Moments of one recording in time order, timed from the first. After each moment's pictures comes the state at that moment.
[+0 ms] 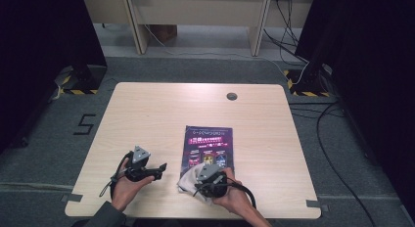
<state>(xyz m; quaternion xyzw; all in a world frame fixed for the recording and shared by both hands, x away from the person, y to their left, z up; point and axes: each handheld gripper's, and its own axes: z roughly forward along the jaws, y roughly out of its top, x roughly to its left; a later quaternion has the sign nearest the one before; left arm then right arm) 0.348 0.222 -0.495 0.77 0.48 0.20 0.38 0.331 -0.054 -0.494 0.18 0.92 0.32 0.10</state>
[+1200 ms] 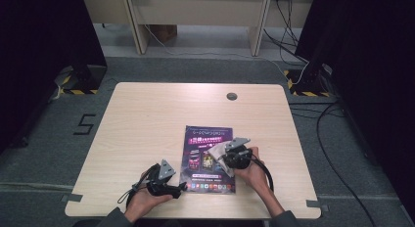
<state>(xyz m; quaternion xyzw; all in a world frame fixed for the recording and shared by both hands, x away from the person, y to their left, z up) 0.321 0.161 -0.509 0.84 0.37 0.17 0.35 0.409 -0.125 -0.492 0.33 0.88 0.30 0.17</state>
